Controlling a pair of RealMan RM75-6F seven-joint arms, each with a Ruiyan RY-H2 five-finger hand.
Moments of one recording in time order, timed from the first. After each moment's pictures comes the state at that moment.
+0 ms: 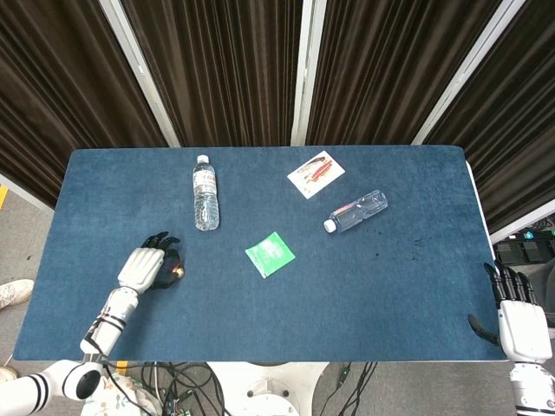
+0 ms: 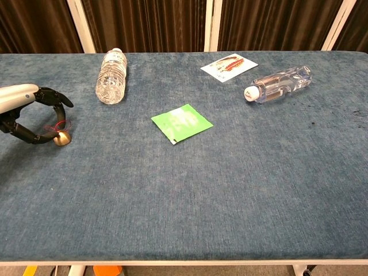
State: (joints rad) left arm -0.49 -1.51 -0.10 -1.40 1.28 1.02 0.03; right arm 0.01 -1.18 0.05 -1.59 -1.46 1.49 -0.03
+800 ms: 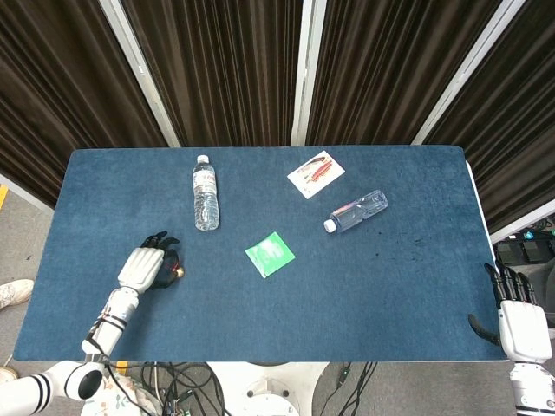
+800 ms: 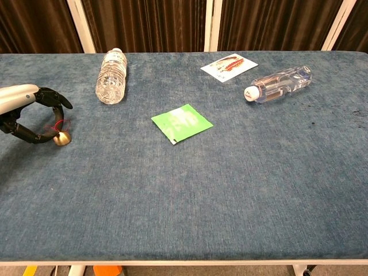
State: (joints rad) left arm -0.49 -1.52 -0.10 -1.39 1.27 1.02 0.05; right arm 0.01 -1.19 0.05 -1.58 -1.46 1.49 -0.02
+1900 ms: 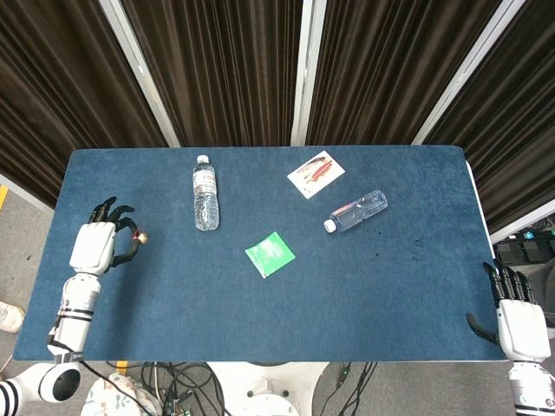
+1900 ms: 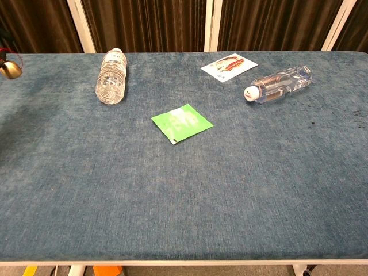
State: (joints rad) left arm -0.42 -1.35 -0.21 -1.58 1.19 1.22 0.09; right arm 0.01 -1.18 0.06 -1.60 -1.46 1.49 -0.03
